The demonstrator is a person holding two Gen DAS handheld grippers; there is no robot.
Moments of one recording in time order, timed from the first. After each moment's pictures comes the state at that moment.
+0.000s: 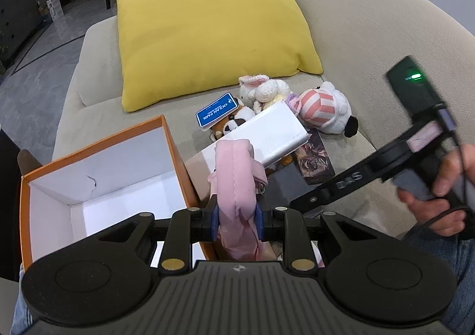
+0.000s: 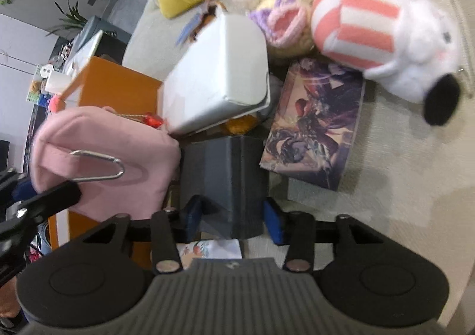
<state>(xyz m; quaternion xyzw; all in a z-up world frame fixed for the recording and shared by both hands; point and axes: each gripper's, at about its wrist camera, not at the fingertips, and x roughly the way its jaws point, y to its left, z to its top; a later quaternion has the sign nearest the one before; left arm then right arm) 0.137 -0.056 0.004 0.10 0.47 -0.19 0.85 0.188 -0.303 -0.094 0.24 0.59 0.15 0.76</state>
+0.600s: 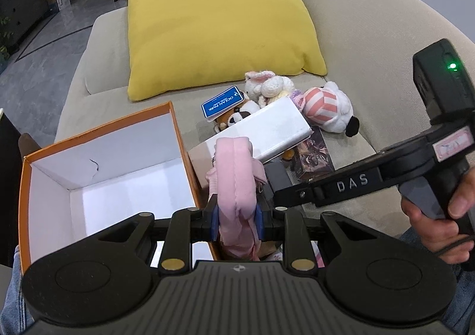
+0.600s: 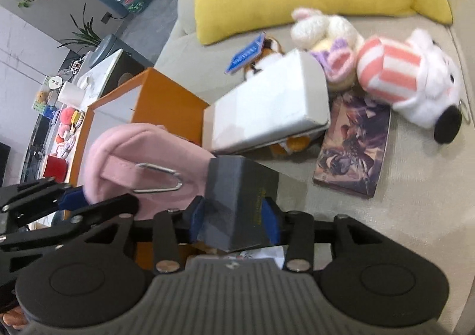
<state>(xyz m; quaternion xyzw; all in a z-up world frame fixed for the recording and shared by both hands) 0.130 -0.045 0.003 0.07 0.48 -0.19 0.86 0.177 -0.273 -0.052 0.22 0.53 0.14 0.80</state>
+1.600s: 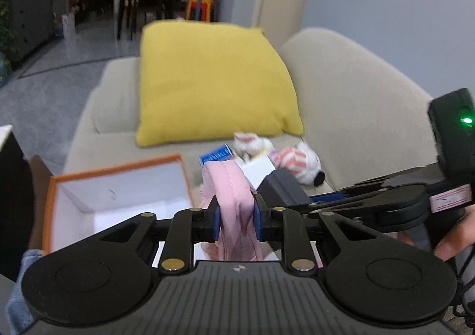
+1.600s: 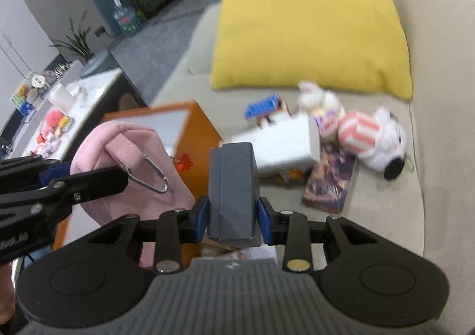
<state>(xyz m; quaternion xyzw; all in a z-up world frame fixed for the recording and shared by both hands) 0.079 -0.010 0.080 0.01 0.38 -0.20 0.90 0.118 -0.234 0.040 0.12 0.45 0.09 0.88</state>
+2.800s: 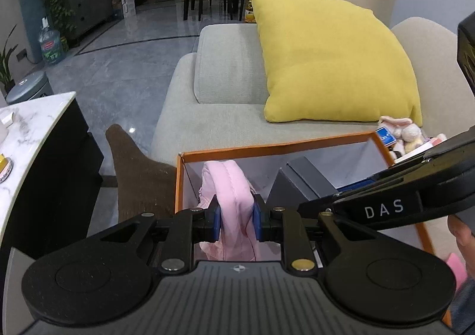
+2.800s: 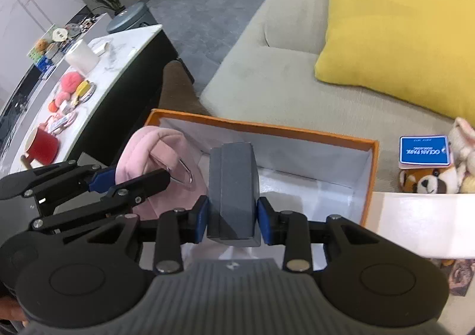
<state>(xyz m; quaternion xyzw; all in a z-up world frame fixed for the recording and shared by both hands) 0.169 0.123 0.000 0.03 0.41 -0.08 0.91 0.268 -0.072 -0.016 0.09 0.52 0.16 0.83</state>
